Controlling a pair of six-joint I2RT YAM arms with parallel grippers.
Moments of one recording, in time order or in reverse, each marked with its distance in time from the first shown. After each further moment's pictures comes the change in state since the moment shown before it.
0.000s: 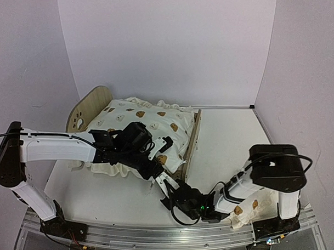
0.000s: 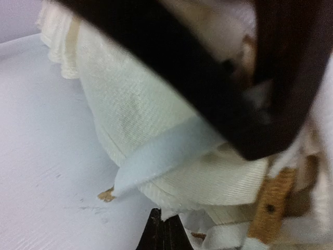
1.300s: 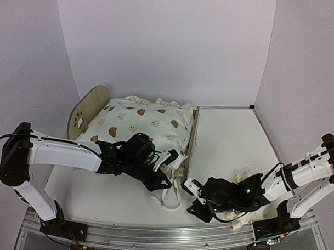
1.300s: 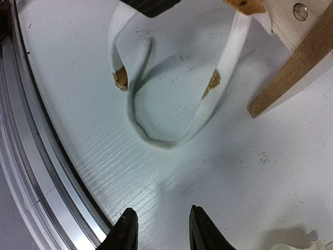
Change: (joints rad) left arm -0.032 0.046 -0.099 0.178 0.241 -0.148; right arm -0.011 -0.696 -0.207 -1.021 -0.542 0.437
